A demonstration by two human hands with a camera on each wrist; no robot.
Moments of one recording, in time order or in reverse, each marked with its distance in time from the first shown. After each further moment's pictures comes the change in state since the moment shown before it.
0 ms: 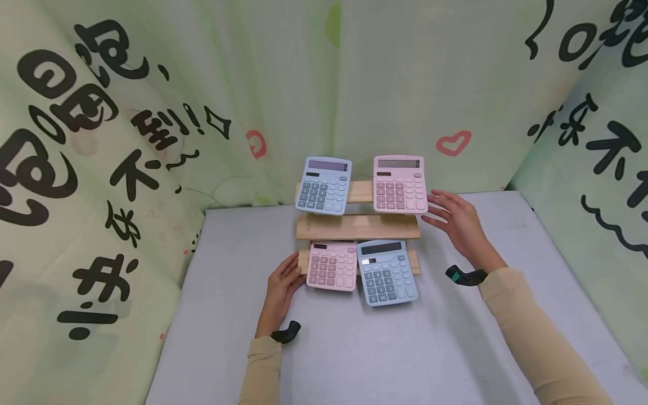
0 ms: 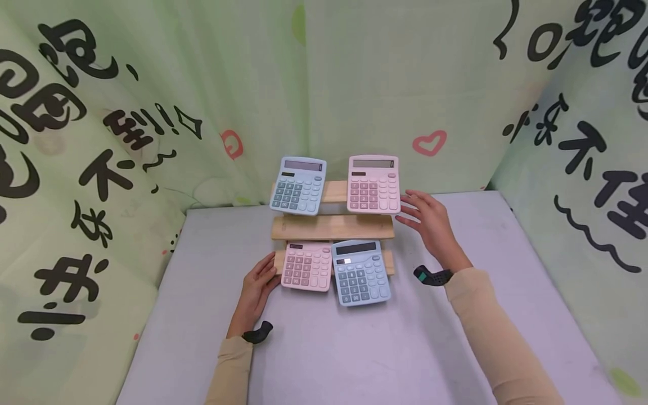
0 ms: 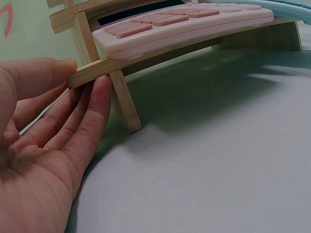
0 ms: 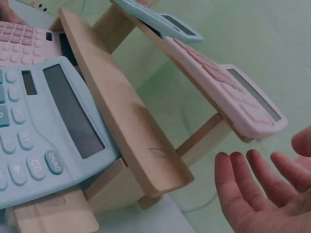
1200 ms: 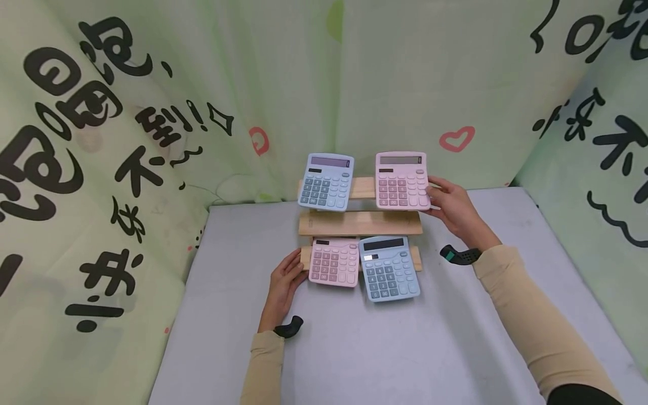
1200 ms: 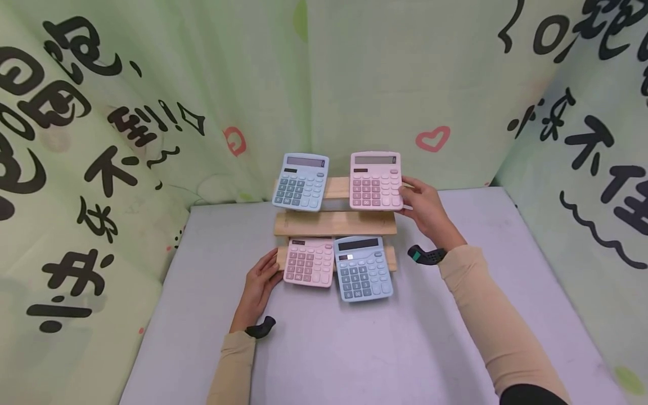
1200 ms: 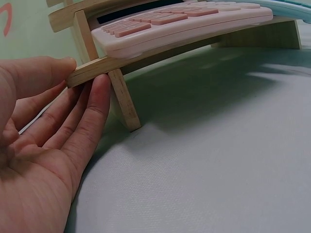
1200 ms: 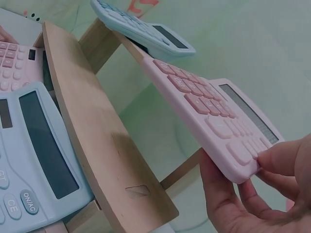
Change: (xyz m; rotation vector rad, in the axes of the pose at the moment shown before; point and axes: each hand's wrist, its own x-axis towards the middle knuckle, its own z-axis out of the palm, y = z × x) left_hand 0.000 0.000 0.000 -0.023 -0.008 0.006; right_hand 0.024 -0.022 0.016 -0.111 -0.032 0.107
